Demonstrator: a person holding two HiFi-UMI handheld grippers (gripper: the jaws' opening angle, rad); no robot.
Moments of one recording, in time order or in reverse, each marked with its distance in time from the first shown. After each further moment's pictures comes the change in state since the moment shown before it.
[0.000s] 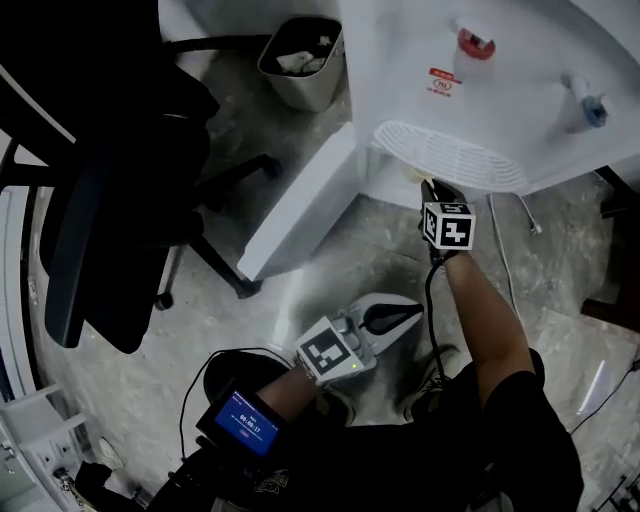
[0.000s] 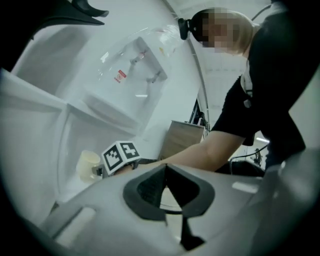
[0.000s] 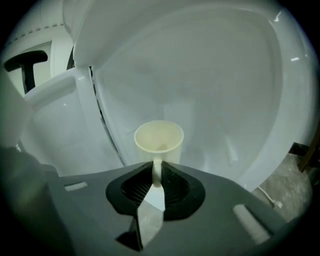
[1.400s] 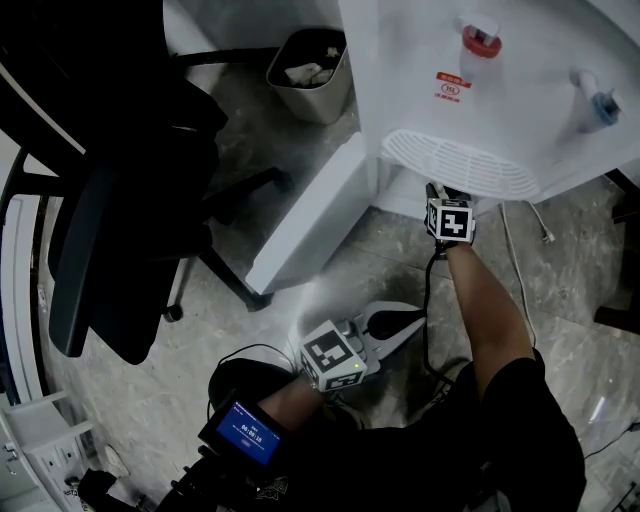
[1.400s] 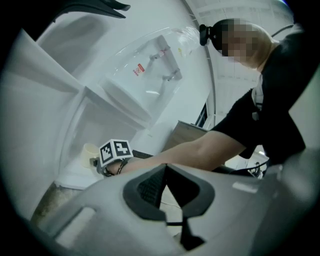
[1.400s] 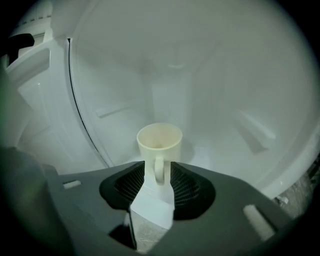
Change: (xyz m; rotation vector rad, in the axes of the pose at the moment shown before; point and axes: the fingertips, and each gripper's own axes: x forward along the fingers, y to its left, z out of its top) left arm -0.004 0.016 -0.010 -0.143 0.002 0.001; right arm 0.062 -0.028 -0.021 0.008 0.028 -0.088
